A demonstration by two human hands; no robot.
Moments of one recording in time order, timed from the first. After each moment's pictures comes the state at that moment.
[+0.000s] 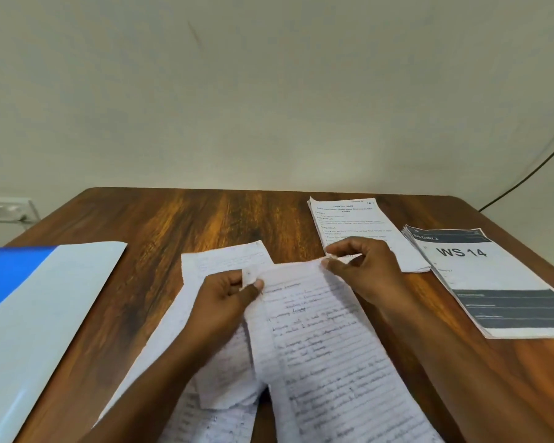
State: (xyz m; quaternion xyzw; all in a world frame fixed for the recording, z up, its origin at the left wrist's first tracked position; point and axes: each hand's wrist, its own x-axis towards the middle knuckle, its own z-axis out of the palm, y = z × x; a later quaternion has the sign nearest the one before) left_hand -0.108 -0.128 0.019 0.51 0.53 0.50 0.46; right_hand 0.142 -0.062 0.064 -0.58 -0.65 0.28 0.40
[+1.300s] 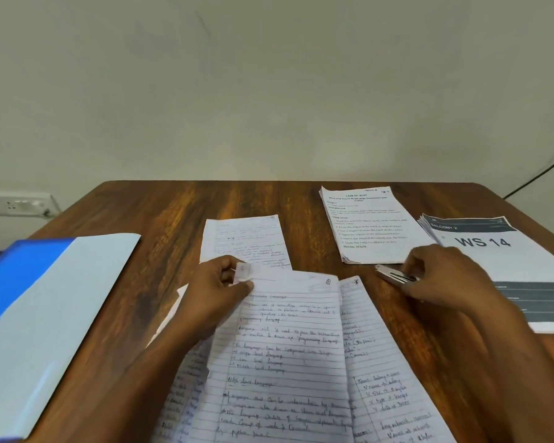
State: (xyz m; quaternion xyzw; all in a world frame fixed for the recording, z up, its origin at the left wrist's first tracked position) left_hand -0.133 -0.114 0.011 0.53 0.63 0.46 0.34; right_hand 0.237 -0.048 0.059 -0.69 -0.71 0.07 0.08
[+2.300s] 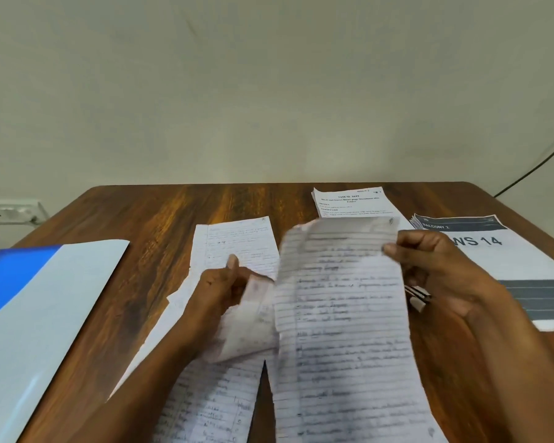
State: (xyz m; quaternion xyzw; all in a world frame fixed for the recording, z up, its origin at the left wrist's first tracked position) left_hand -0.120 -0.120 0.015 0.58 0.47 0.51 0.43; right_hand 0.224 -0.057 0.069 -0.42 -0.57 0.55 0.44
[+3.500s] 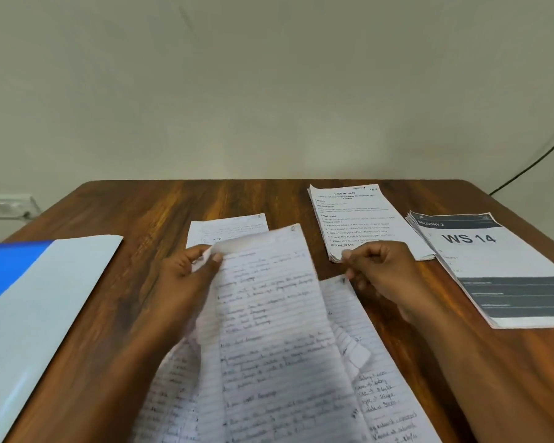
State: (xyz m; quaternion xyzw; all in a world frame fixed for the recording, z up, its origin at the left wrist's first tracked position) left_hand -0.137 -0.116 0.025 0.46 0.57 0.57 0.38; right_hand 0.175 -0.056 0.043 -0.56 -0.61 0.37 0.42
